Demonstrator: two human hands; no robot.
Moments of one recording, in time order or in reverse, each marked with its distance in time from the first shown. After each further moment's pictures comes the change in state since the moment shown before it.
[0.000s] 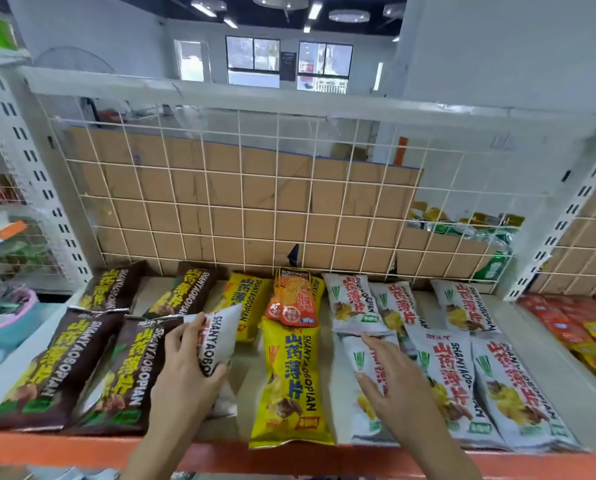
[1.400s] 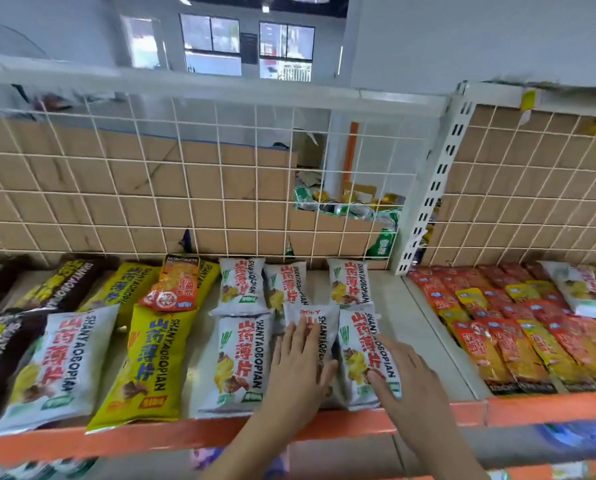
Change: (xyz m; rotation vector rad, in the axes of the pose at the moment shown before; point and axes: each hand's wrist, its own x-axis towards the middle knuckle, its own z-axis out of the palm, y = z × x) left_hand -0.113 0.208 0.194 0.202 -0.447 0.418; right_hand -0.073 0.149 -0.111 -0.002 0.110 0.123
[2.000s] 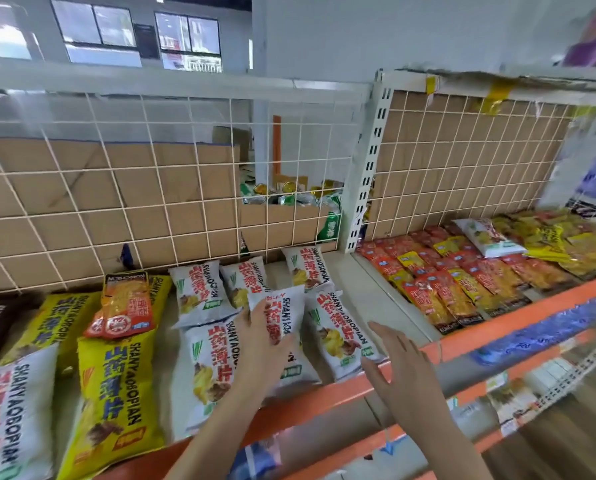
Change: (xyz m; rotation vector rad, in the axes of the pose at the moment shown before) left_hand 0.014 -0.012 -0.033 -0.571 -0.059 -0.121; right_hand -0.039 -0.014 0.009 -0.103 0.234 0.197
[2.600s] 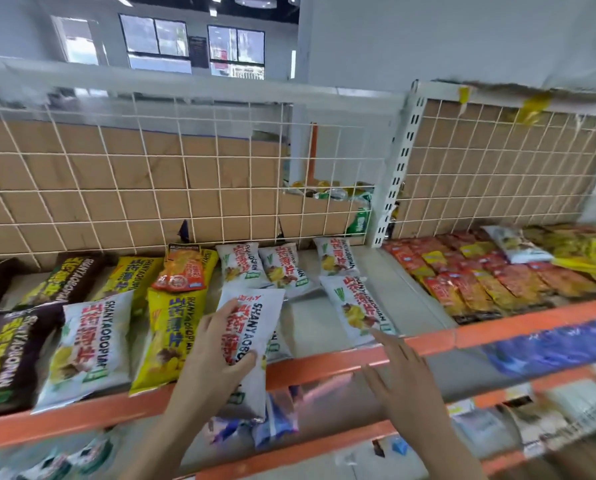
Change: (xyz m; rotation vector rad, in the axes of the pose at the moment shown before) left_hand -0.102 -0.040 -0.092 0.125 0.159 0.176; right_hand -0.052 -0.024 0.000 0.035 -0.061 -0.081
